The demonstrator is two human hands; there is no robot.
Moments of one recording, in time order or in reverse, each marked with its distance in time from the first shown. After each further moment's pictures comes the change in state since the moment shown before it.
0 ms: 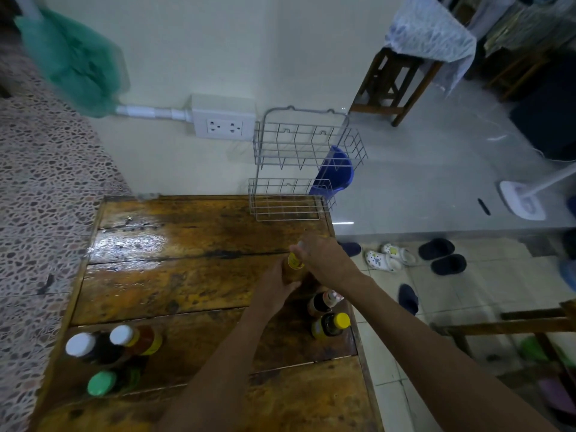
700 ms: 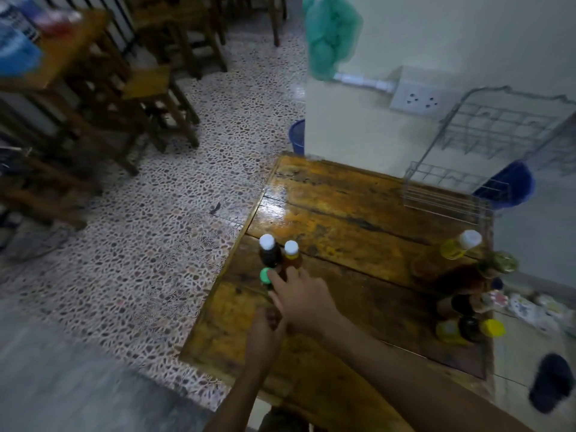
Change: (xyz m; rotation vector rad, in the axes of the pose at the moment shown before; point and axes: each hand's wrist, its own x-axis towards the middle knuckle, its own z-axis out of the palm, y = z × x) left_hand -0.292 -0.156 -0.091 -0.161 0.592 -0.450; right_hand -0.042 -0.296 0.094 -0.013 0.147 -0.549
